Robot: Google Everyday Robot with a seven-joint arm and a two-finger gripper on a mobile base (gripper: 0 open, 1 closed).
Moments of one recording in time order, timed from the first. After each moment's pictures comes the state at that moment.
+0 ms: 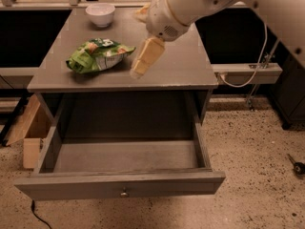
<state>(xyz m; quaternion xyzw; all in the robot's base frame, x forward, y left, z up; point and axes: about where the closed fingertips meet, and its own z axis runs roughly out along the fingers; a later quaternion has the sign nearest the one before) 0.603 0.035 0.963 -0.69 0.60 0.12 0.38</state>
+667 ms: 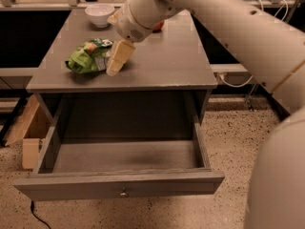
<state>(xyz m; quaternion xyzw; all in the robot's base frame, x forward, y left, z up) 0.663 0.113 0.928 -0.71 0.58 0.11 0.38</state>
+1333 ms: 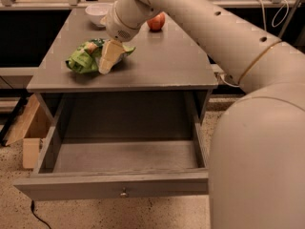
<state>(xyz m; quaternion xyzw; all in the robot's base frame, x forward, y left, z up) 0.703 0.143 0.905 -0.71 0.59 0.09 0.36</state>
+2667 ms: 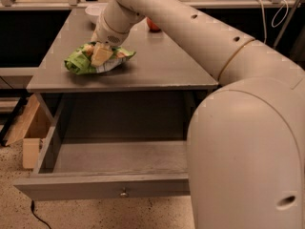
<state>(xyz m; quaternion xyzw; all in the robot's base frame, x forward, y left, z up) 0.711 0.176 0.878 -0.74 0.58 0.08 0.33</state>
